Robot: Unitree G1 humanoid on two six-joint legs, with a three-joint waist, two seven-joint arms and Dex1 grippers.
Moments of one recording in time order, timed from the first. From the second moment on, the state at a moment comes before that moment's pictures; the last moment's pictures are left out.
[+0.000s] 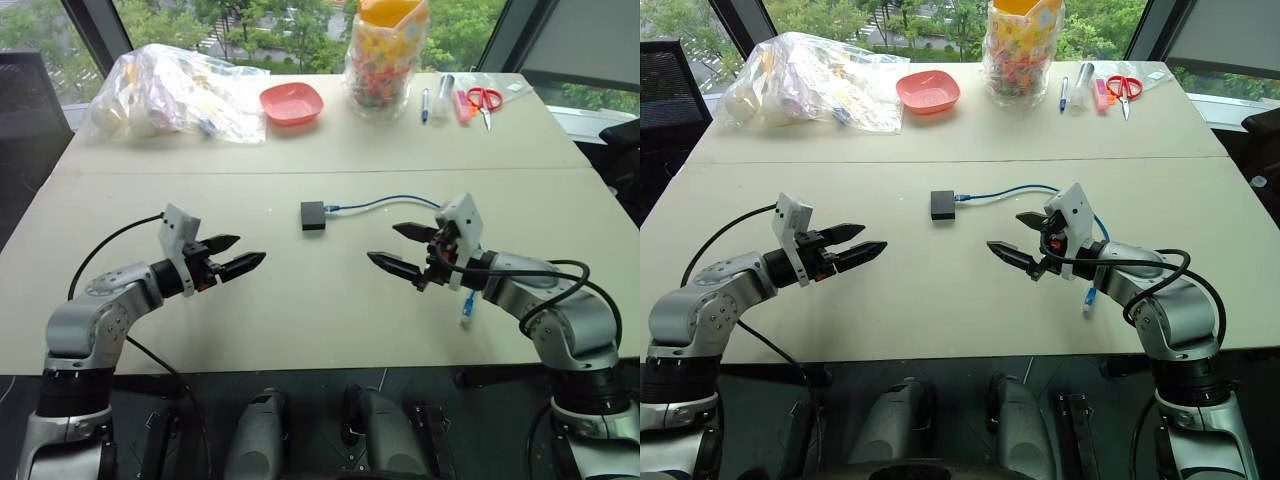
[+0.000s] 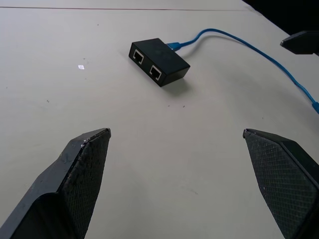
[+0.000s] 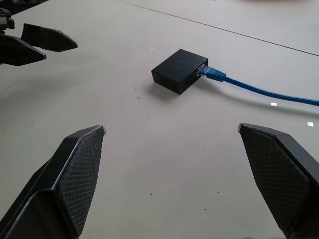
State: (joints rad) left arm -0.28 0.60 0.17 -0.14 -0.66 0.76 -0.75; right arm -0.33 -0.61 -0.05 -0.31 0.56 0.75 0.70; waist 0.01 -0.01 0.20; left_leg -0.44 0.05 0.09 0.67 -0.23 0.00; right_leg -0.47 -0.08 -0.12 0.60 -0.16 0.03
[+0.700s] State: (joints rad) left arm -0.43 0.66 0.14 0.04 -0.57 0.67 -0.82; right arm -0.51 -0.55 0.04 -0.10 0.45 0.59 0.74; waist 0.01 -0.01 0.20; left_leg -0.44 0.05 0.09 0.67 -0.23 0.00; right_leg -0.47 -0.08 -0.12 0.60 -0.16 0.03
